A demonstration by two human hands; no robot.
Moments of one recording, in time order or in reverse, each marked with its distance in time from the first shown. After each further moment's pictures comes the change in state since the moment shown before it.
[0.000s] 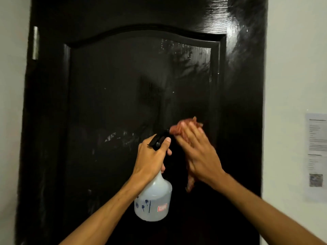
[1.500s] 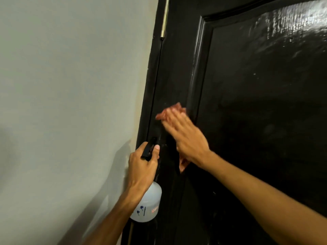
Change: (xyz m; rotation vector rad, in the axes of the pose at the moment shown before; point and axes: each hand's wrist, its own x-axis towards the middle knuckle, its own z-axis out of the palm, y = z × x) left_hand -0.002 -0.214 -0.370 0.183 0.457 -0.097; right_hand 0.260 -0.337 0.184 -0.020 -0.140 -0.297
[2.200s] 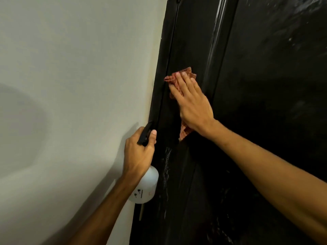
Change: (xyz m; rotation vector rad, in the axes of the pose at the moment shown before) left_hand -0.014 -0.025 -0.037 0.063 0.073 0.000; right_hand 0.039 -0.011 0.004 0.018 0.022 0.106
